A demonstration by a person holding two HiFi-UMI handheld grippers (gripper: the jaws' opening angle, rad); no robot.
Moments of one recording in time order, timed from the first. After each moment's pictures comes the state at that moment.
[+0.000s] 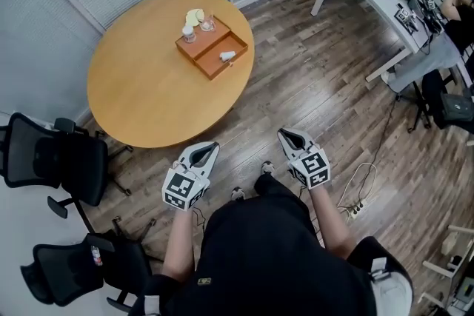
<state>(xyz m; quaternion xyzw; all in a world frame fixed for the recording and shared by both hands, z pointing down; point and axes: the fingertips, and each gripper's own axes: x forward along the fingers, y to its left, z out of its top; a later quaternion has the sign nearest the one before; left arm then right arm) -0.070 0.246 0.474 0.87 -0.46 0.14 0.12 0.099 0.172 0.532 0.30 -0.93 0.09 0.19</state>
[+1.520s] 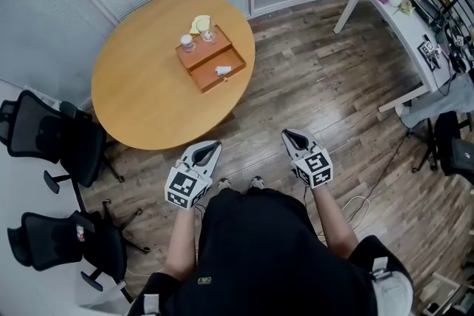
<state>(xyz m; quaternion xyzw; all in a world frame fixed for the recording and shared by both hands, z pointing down) 0.018 0.135 0.476 0.82 -0.54 0.15 0.13 0.175 0.033 0.554 0.21 -0.95 0.09 0.19</state>
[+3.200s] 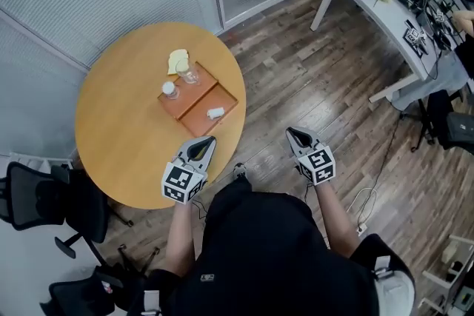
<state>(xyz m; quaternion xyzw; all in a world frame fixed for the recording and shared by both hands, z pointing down) -0.092 -0.062 0.502 0.86 -0.47 0.16 0.13 0.121 -0.125 0.574 0.32 -0.91 0.11 0.22</state>
